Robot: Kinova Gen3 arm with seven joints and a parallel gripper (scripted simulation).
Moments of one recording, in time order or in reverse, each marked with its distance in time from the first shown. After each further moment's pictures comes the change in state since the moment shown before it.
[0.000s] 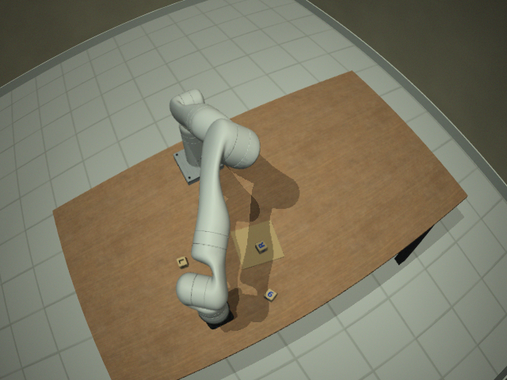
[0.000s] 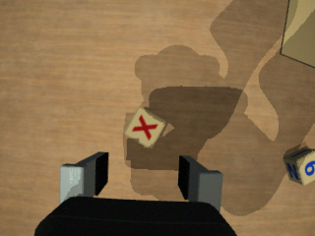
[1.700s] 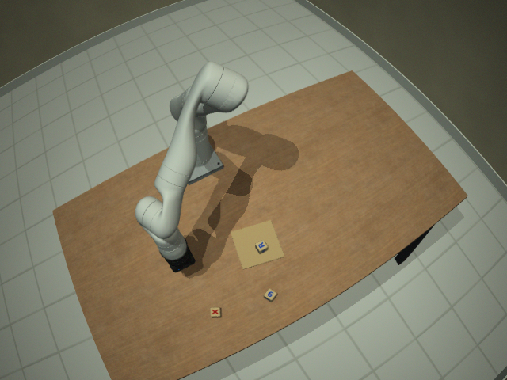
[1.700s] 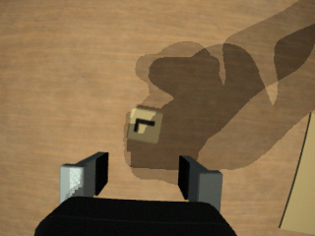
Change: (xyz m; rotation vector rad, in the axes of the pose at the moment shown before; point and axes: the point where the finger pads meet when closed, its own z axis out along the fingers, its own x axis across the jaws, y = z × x) arm -0.010 -0.202 -0.001 0.000 0.001 0.001
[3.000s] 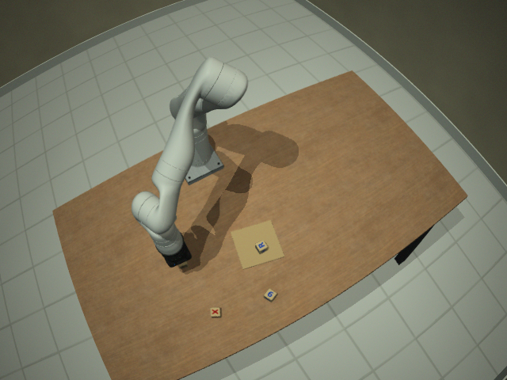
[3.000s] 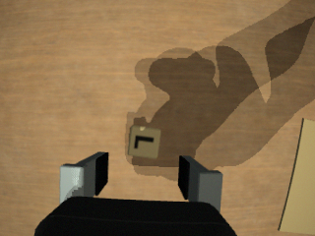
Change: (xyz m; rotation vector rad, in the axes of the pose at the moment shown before) arm -0.001 -0.015 -0.013 0.018 0.001 0.055
